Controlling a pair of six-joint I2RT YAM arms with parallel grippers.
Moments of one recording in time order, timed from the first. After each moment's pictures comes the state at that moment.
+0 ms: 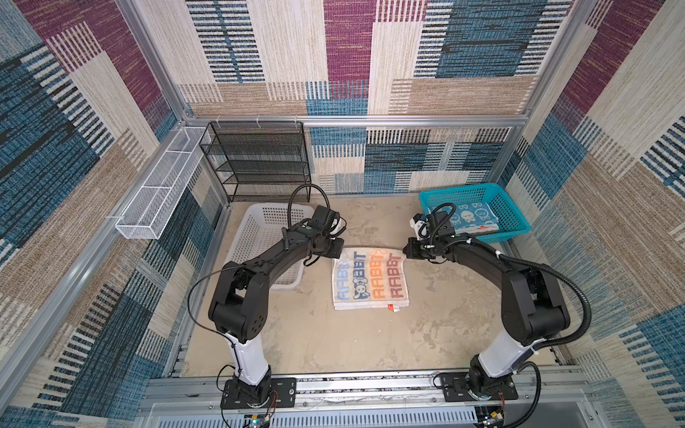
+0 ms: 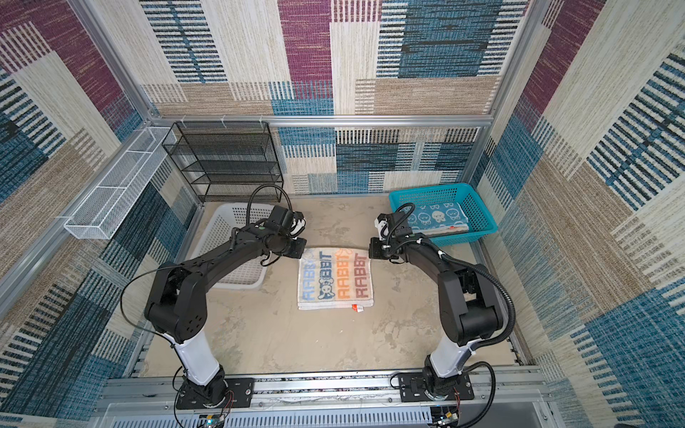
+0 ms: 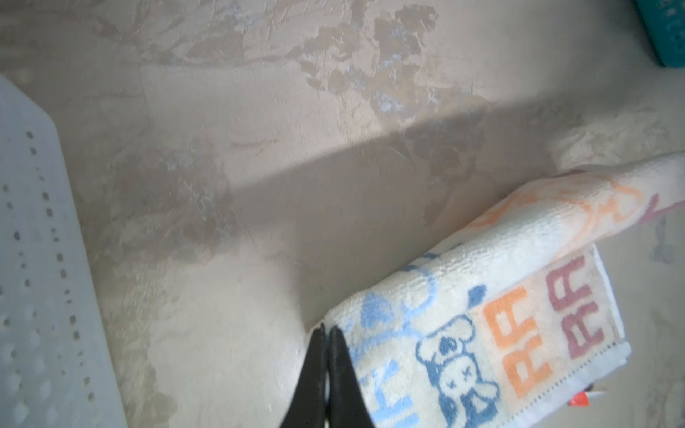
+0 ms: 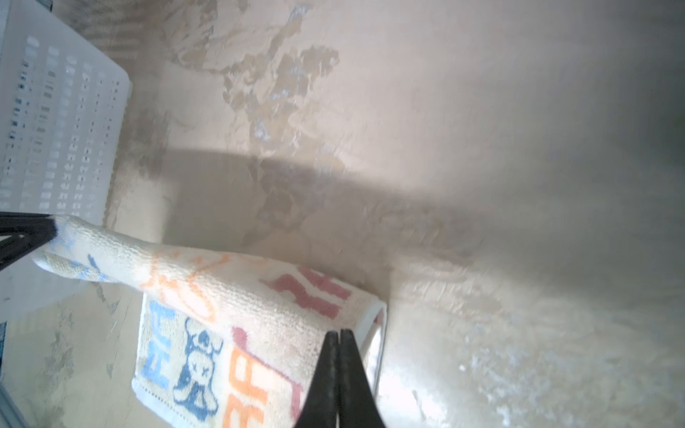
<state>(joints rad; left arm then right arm) -0.47 1.78 1.35 -0.58 0.09 -0.16 0.24 1.66 1.08 -0.38 -0.34 0.27</state>
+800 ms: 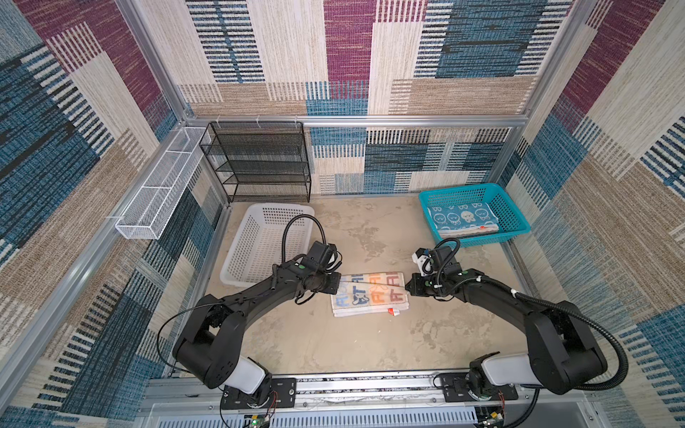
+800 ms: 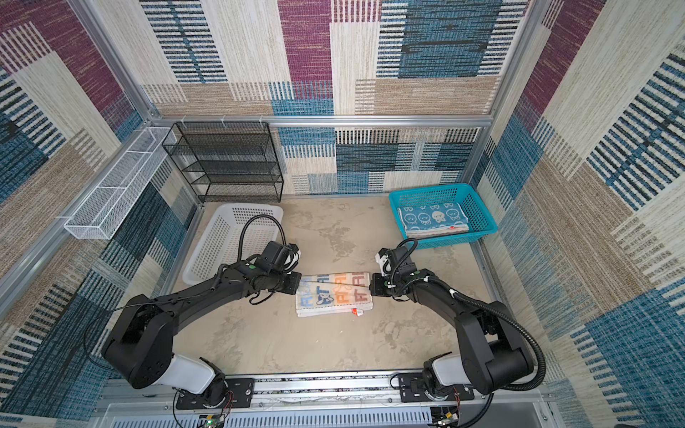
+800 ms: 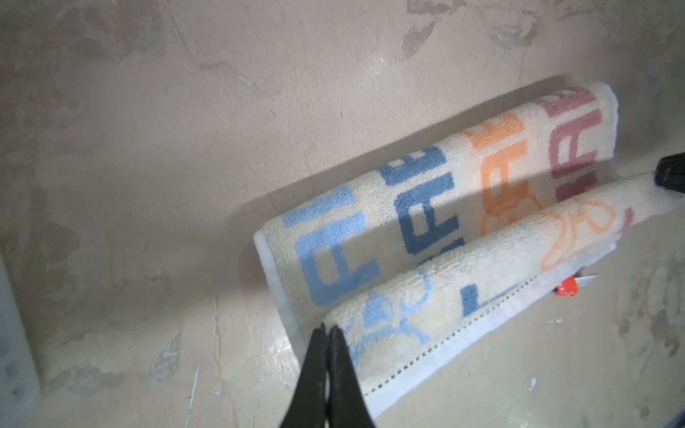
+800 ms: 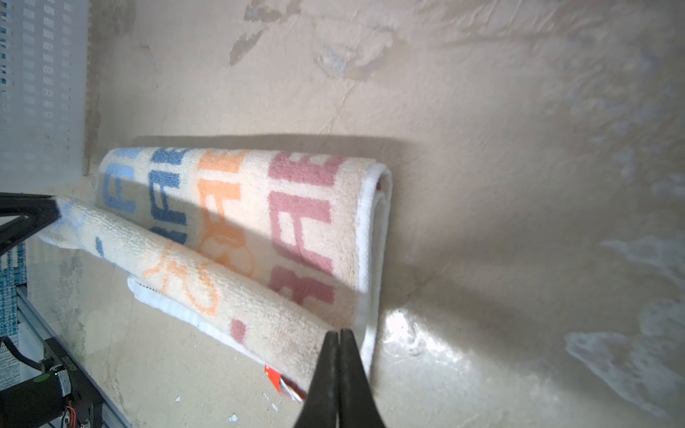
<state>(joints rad) -0.56 1.51 0.94 -0.47 0.08 -0.29 0.32 1.39 0.70 -0.33 -0.36 0.37</state>
